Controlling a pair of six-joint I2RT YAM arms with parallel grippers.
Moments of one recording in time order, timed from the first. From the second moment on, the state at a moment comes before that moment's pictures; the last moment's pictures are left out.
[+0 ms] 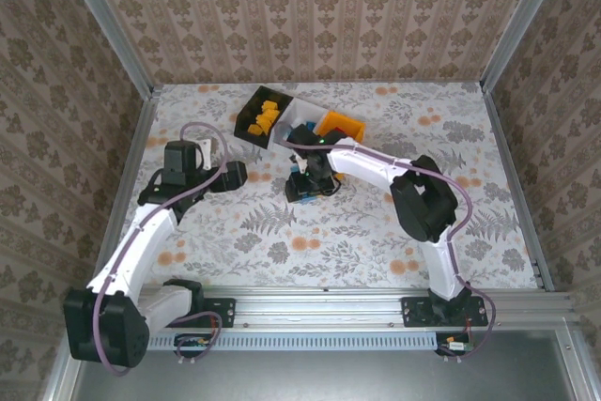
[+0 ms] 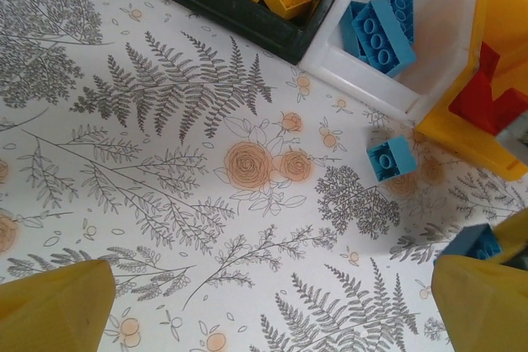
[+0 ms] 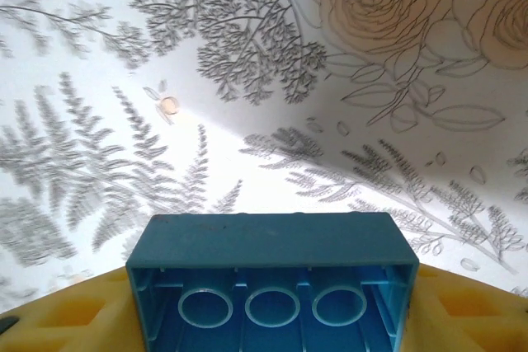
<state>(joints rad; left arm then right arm) -0.20 1.08 0.78 -0.45 0.22 -0.27 0.69 2.06 1.63 -0.88 -0.25 0.46</state>
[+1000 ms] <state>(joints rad) -0.17 1.22 0.82 -0.36 0.35 -0.43 0.40 1.92 1.89 -0.66 -0.66 0.73</state>
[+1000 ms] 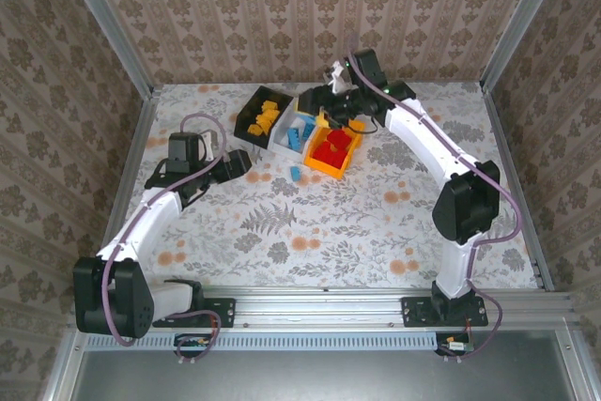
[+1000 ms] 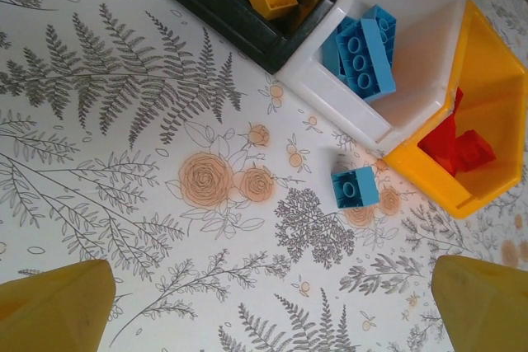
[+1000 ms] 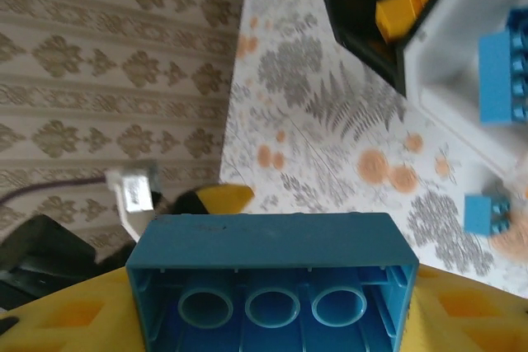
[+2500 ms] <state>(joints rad) -0.14 1.12 0.74 -0.47 0.39 -0.47 0.40 2.54 2.51 -0.88 -0.45 0.75</state>
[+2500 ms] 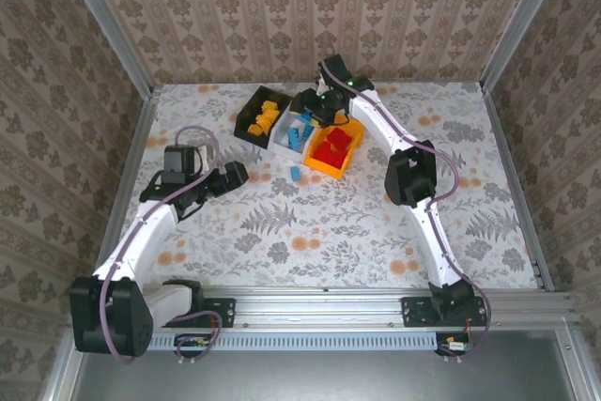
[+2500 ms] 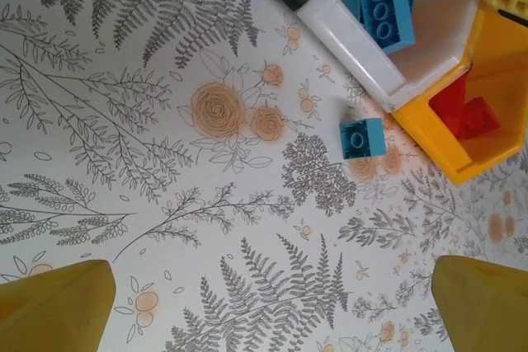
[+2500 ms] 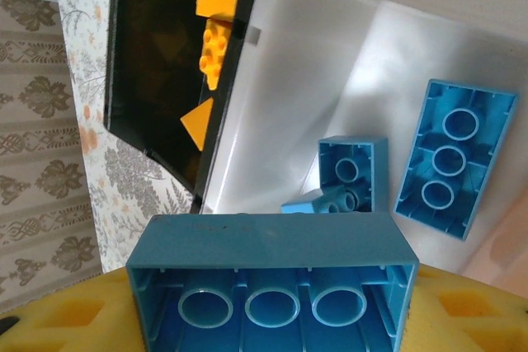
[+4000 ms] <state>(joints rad) -0.13 1.19 0.78 -0.49 0.40 -0.43 0.40 2.61 2.57 -0.75 -0.41 0.78</state>
